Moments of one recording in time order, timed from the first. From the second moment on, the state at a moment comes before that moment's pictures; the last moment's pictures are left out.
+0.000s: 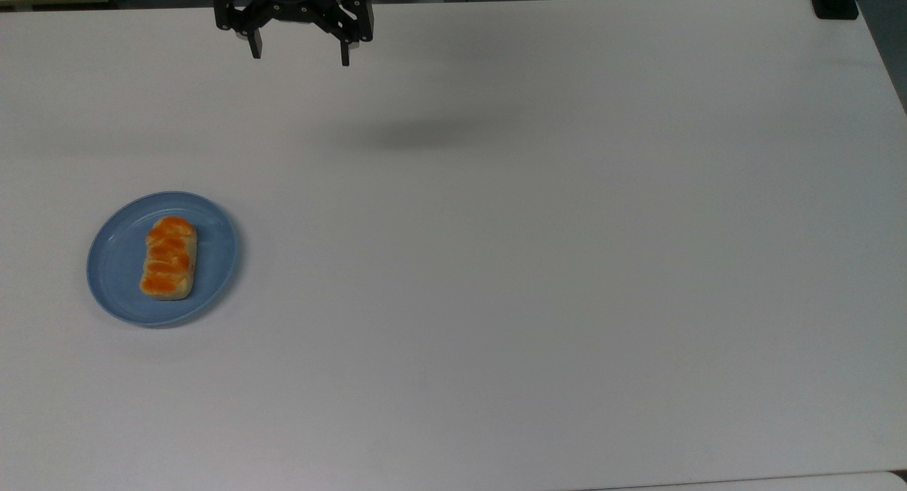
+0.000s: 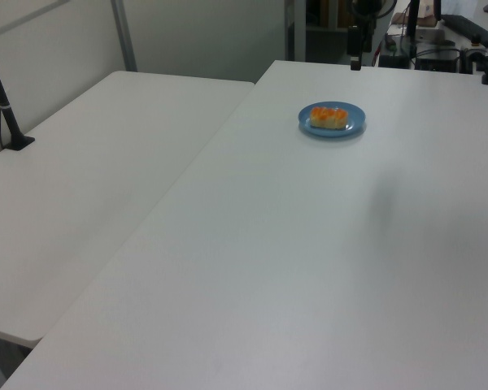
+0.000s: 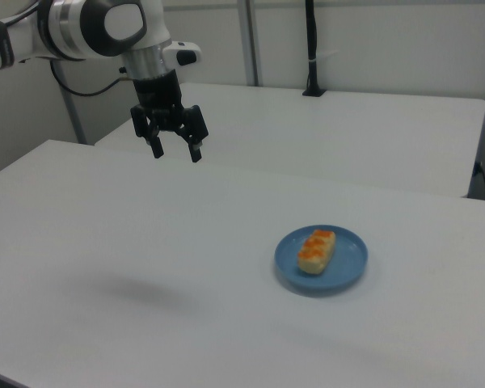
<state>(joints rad) -0.01 0.13 -0.03 -1.52 -0.10 1.64 -0.04</state>
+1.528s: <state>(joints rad) -0.21 0.27 -0.04 -1.52 -0.10 1.84 -0.19</state>
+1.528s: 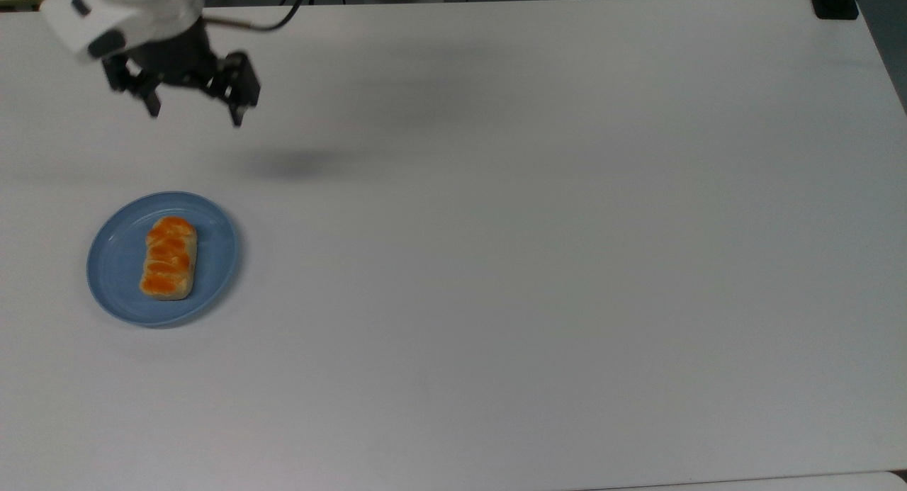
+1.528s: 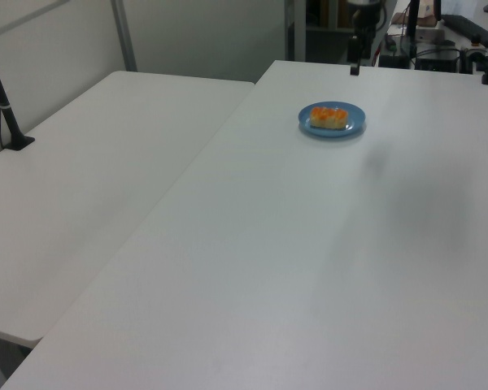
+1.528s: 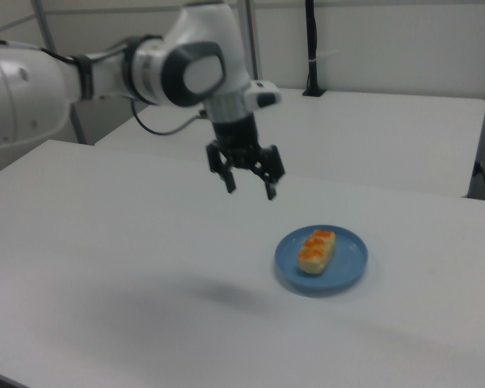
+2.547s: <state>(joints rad) -0.32 0.60 -0.03 -1.47 -0.10 2.25 -0.29</state>
